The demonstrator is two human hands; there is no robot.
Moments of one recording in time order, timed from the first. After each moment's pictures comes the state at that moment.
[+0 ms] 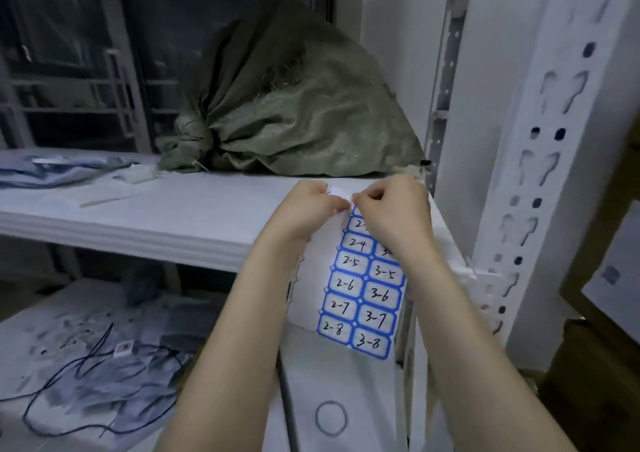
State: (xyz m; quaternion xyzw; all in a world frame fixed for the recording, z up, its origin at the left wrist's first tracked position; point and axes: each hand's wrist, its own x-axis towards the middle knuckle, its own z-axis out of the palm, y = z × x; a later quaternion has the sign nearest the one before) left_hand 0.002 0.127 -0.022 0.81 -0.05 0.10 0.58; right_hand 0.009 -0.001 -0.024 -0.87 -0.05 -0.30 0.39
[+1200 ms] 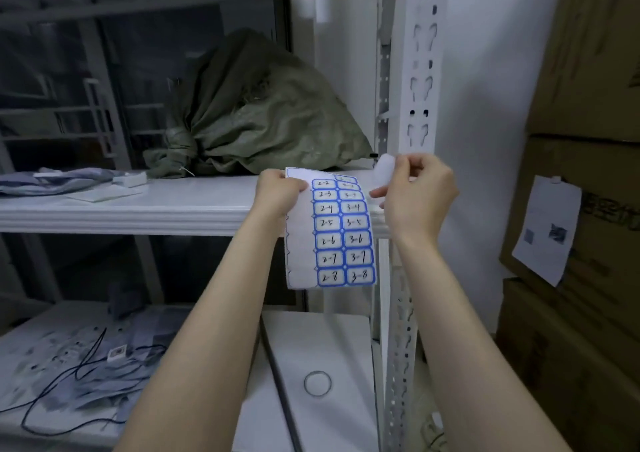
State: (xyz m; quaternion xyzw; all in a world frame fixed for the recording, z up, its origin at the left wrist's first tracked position) left_hand -0.073 0.108 -0.028 0.75 0.00 0.18 0.64; right_hand -0.122 -0.050 -0.036 -0.66 0.02 -0.50 0.56
